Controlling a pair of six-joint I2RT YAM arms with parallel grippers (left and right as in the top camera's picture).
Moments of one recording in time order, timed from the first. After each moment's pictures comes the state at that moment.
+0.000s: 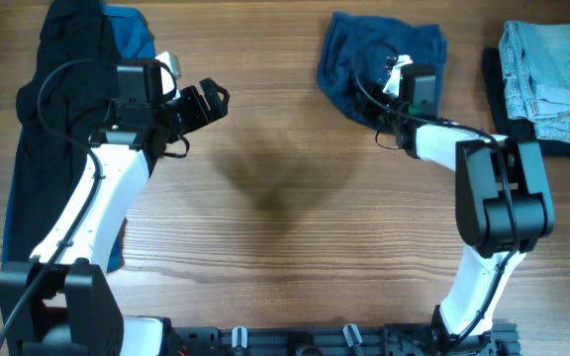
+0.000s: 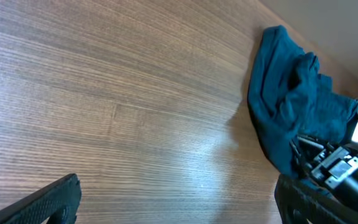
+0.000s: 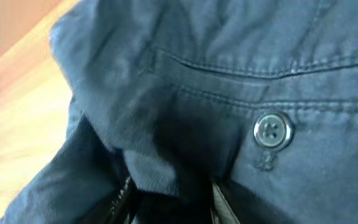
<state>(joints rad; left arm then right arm) -0.08 1.57 1.09 -0.35 0.31 -0.52 0.11 2.09 1.11 0.22 -0.36 0.48</state>
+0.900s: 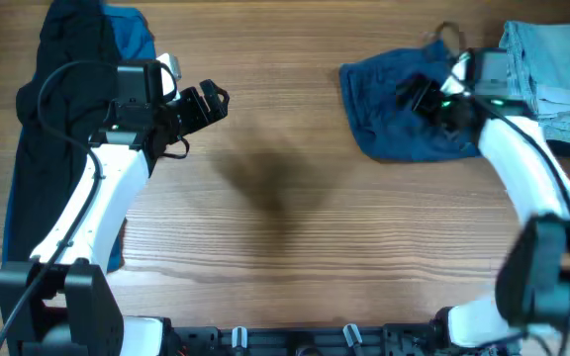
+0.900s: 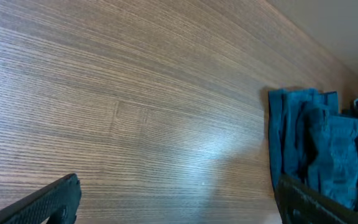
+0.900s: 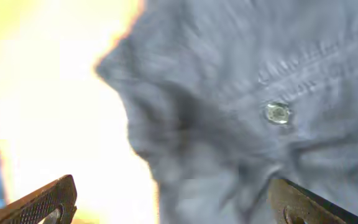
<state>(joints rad) -0.08 1.57 1.09 -0.36 0.30 -0.52 -0.07 1.69 1.19 -0.46 -0.36 0.50</state>
